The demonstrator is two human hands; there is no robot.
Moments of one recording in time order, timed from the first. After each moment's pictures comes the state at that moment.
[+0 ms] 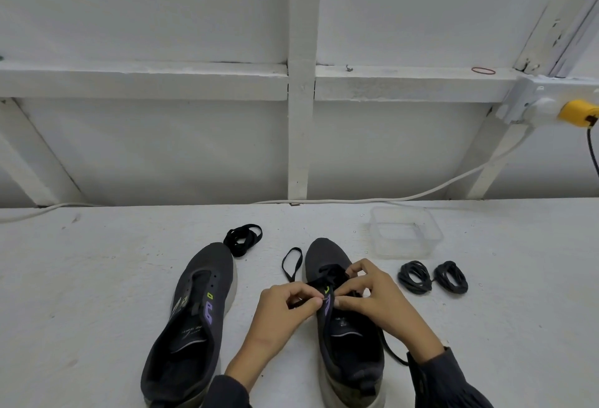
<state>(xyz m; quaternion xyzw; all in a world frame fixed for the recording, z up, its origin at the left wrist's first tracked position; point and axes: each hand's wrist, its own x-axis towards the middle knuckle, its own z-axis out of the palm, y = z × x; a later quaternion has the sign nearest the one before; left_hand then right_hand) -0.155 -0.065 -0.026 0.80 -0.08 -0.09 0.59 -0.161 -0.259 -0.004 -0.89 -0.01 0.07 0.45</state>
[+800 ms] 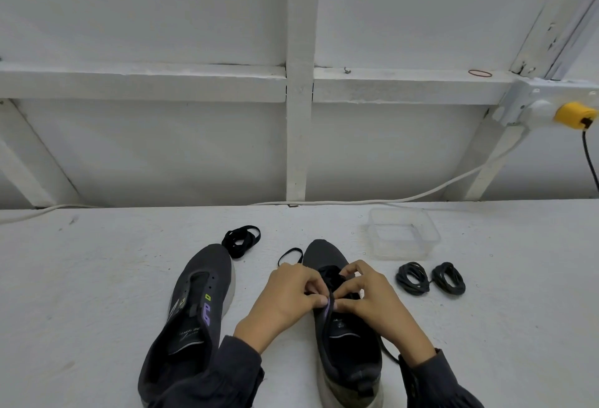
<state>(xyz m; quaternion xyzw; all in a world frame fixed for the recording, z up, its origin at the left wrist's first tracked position) -0.126 -0.076 0.004 0.90 -0.20 -0.12 0.36 -0.159 -0.253 -0.004 -0.90 0.00 0.06 0.43</state>
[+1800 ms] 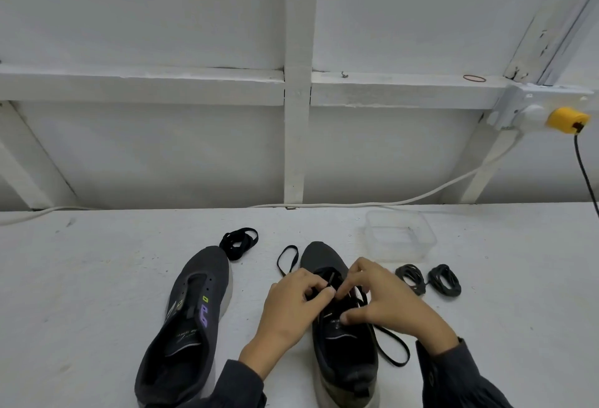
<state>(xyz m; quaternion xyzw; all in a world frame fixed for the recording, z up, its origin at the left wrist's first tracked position) -0.147 -0.087 -0.016 0.87 -0.13 -0.05 0.47 -0.162 -0.270 0.029 -0.95 -0.08 0.12 0.29</state>
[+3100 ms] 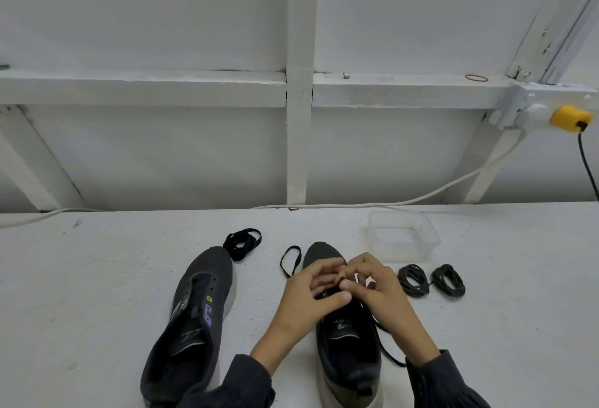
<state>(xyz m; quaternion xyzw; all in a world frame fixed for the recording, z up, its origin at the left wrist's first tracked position) -0.145 -0.097 -0.016 0.70 -0.14 -0.11 0.69 -0.159 -0.259 -0.006 -0.79 -0.04 -0.05 0.61</state>
